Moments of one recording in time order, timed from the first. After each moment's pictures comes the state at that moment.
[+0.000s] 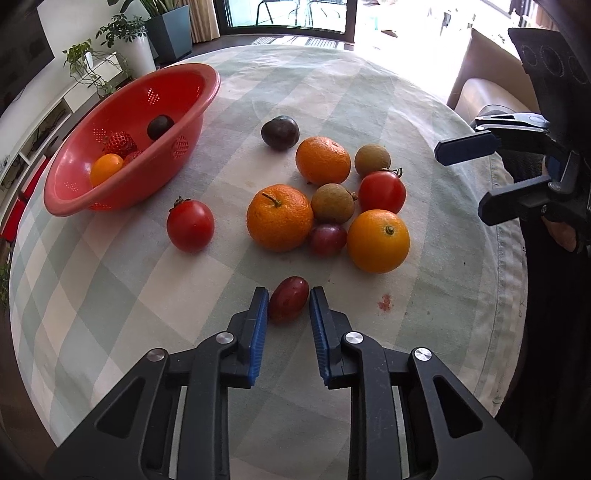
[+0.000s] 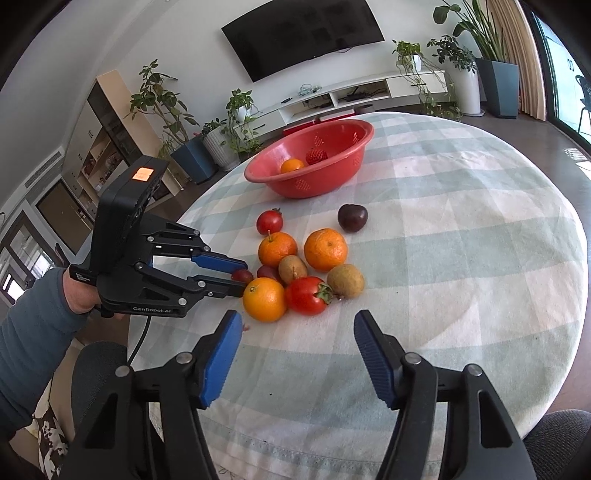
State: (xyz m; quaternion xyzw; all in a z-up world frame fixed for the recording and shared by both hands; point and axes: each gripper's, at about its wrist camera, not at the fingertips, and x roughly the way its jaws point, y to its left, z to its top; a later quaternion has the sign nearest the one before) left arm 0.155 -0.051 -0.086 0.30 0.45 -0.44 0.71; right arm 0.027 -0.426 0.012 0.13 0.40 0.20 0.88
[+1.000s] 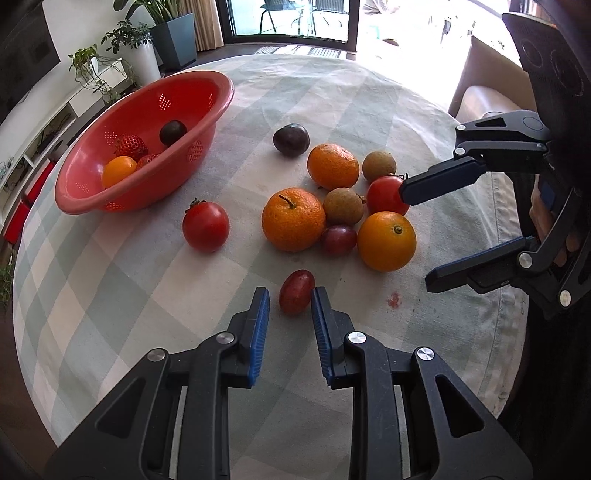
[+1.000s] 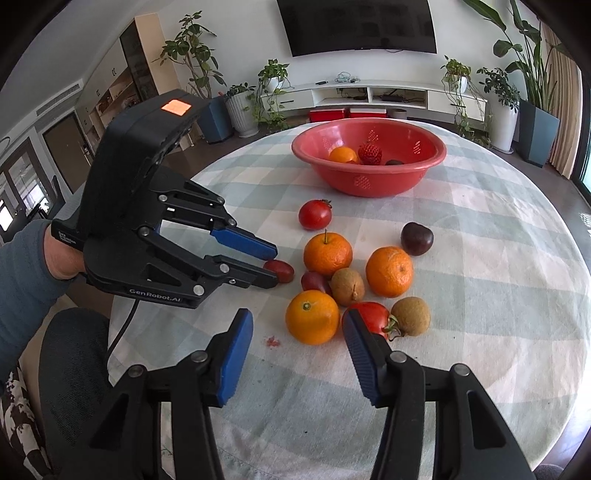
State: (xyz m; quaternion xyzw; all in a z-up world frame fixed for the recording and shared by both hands) left arm 0.157 -0.043 -0.082 0.30 0.44 -0.45 0.72; right arm 0.054 -0.362 0.012 0.00 0.42 0.22 0.88
